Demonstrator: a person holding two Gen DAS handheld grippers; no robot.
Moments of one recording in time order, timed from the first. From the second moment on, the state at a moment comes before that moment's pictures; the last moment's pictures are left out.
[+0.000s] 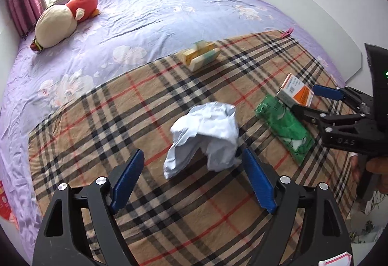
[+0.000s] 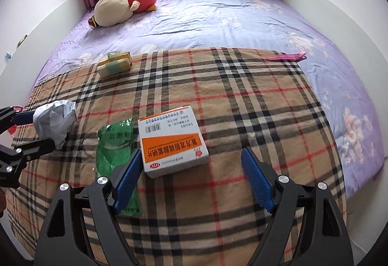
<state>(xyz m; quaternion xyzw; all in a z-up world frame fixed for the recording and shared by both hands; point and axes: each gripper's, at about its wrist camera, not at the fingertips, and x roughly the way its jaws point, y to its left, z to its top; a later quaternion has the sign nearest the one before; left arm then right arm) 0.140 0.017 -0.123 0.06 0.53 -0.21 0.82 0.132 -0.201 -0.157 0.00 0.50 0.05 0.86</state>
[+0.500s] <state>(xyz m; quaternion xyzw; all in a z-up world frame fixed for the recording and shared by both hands) 0.158 -0.006 -0.139 0.11 0.53 -0.22 0.81 0.137 -0.190 -0.155 0.00 0.49 0.02 0.87</state>
